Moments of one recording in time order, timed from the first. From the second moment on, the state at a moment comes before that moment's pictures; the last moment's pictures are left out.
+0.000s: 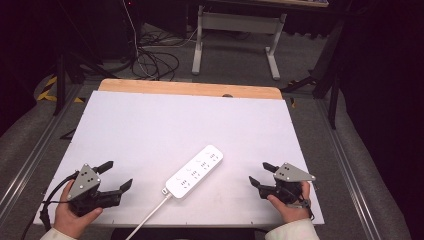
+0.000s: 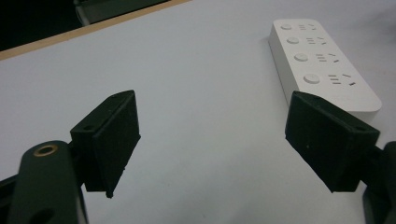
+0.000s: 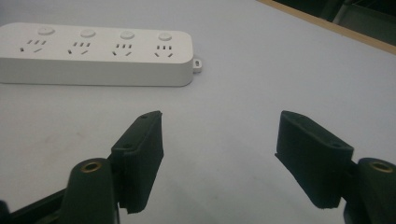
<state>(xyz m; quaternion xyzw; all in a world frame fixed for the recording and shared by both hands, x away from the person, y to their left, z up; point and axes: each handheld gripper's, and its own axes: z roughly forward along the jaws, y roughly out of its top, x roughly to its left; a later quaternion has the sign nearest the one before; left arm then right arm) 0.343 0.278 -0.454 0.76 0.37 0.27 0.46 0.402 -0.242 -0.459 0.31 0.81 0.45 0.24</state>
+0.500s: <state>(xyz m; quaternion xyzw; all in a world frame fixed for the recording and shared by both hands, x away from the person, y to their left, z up) 0.343 0.280 -0.454 0.76 0.37 0.27 0.46 0.410 -0.235 -0.448 0.30 0.83 0.43 0.20</state>
